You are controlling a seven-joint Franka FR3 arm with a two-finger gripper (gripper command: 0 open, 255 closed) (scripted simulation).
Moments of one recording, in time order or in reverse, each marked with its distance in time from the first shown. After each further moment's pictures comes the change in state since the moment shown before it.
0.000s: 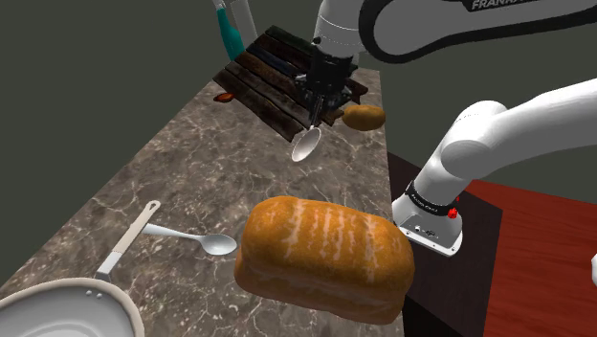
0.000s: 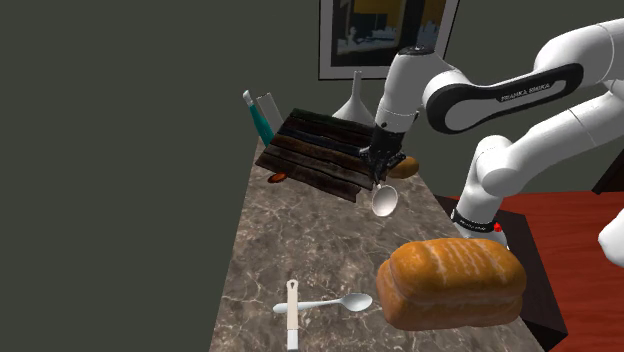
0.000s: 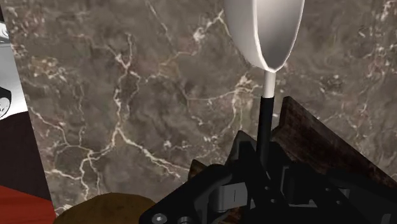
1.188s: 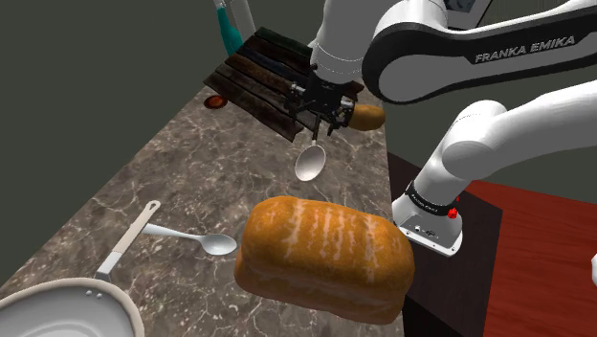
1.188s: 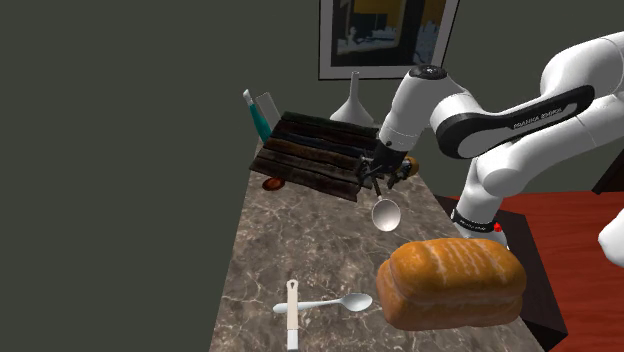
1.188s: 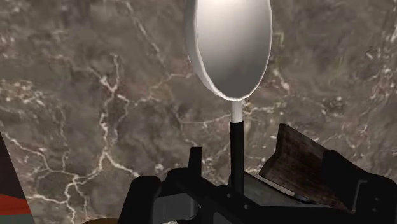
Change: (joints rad) arm 0.026 -0.023 0.112 -0.065 -0.006 0.108 0.086
